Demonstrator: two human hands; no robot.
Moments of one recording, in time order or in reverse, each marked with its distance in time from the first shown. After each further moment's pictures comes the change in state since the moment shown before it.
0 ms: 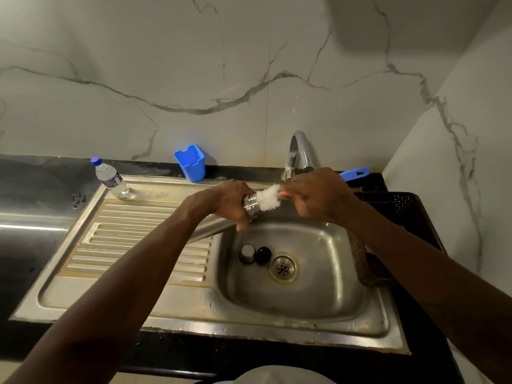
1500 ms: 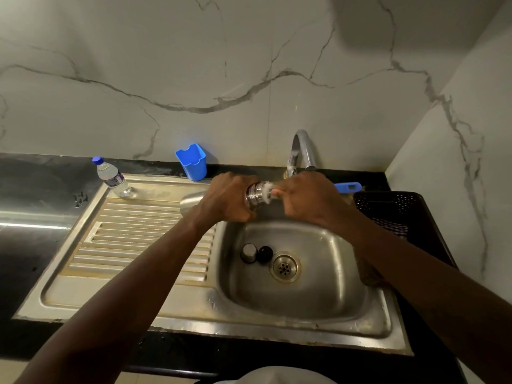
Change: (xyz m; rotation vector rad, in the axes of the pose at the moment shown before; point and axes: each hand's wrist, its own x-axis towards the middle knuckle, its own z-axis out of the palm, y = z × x) left_hand 0.003 -0.011 0.023 0.170 0.591 0.122; right_hand 0.016 -0.022 0.014 -0.040 -0.165 0.188
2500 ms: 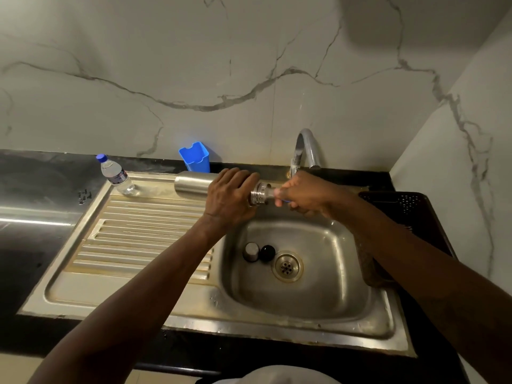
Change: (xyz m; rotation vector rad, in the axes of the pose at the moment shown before) left_hand -0.018 -0.004 0.031 0.245 0.474 0.125; right_hand 0.016 0.004 -0.013 0.905 -0.481 0.583
